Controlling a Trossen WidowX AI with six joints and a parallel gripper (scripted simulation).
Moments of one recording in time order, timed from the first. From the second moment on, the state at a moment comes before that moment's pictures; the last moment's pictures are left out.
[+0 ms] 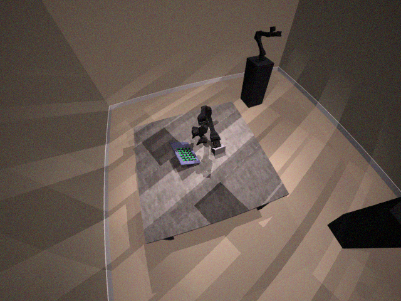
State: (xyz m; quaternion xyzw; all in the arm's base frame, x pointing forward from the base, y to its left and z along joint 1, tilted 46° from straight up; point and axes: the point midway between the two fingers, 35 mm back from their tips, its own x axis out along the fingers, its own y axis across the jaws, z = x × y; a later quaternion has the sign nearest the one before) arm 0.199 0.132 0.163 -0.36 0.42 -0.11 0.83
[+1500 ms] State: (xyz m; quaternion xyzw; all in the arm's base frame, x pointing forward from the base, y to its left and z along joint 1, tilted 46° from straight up) arm 0.300 0.027 0.116 -0.37 0.41 -0.11 0.83
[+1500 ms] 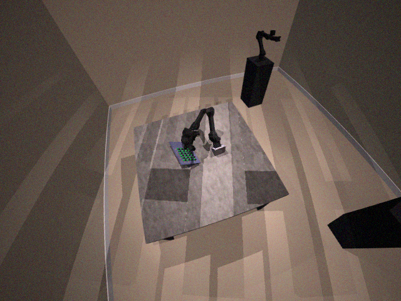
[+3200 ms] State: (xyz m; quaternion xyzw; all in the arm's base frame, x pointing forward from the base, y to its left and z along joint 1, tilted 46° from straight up) arm 0.308 0.019 0.105 -0.37 0.41 -0.11 0.82
